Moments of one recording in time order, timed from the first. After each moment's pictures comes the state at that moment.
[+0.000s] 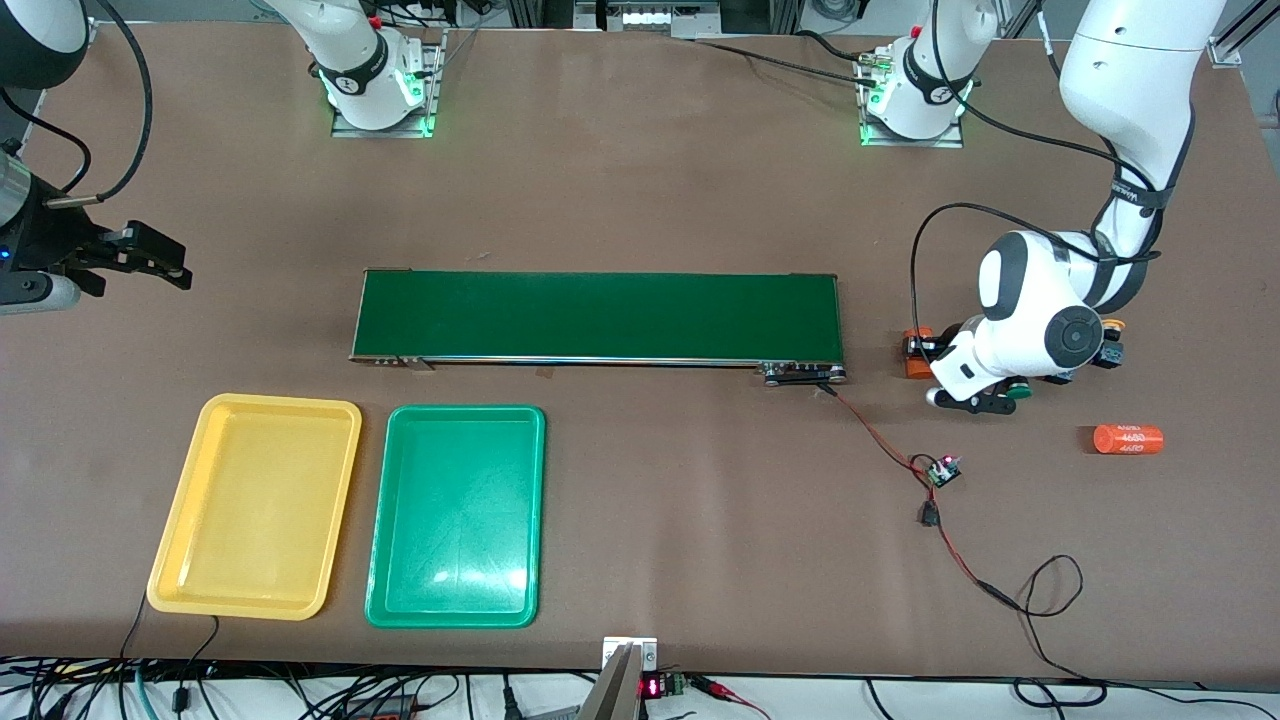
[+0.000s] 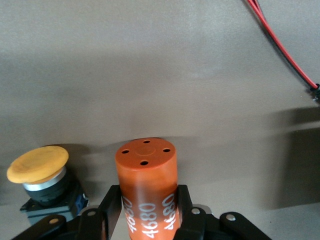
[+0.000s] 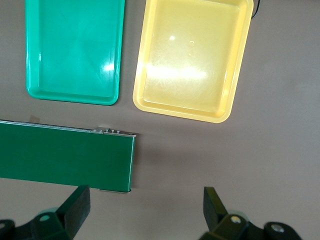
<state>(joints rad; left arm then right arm) 0.00 0.47 -0.05 -2.05 -0.10 2.24 0.09 -0.03 0.08 0.03 -1.59 0.00 1.68 -0.10</state>
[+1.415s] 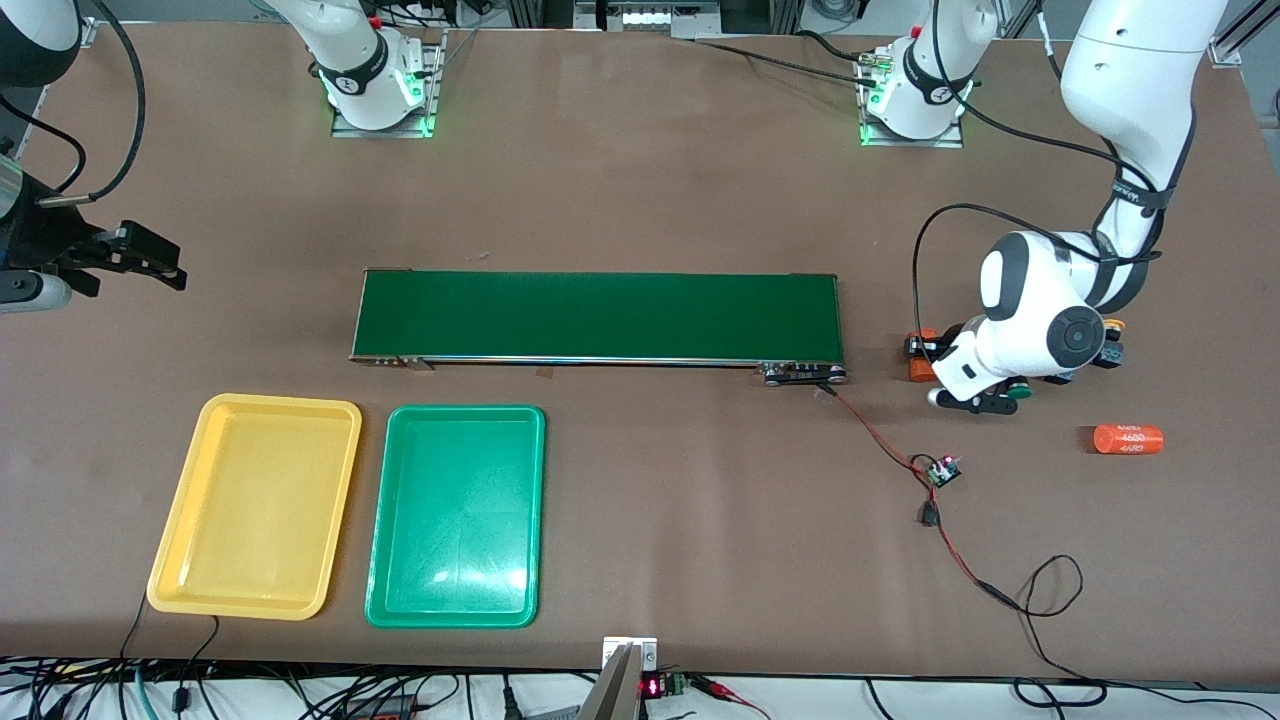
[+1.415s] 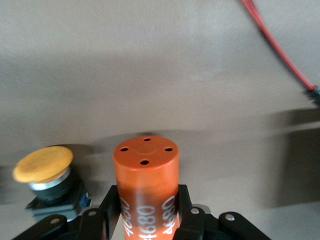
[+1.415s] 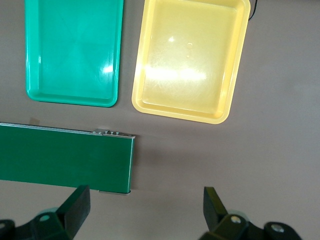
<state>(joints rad) 0.00 0.45 -0.05 -2.03 -0.10 2.21 0.09 -0.03 0.08 0.03 -1.59 0.00 1.68 -0.10</state>
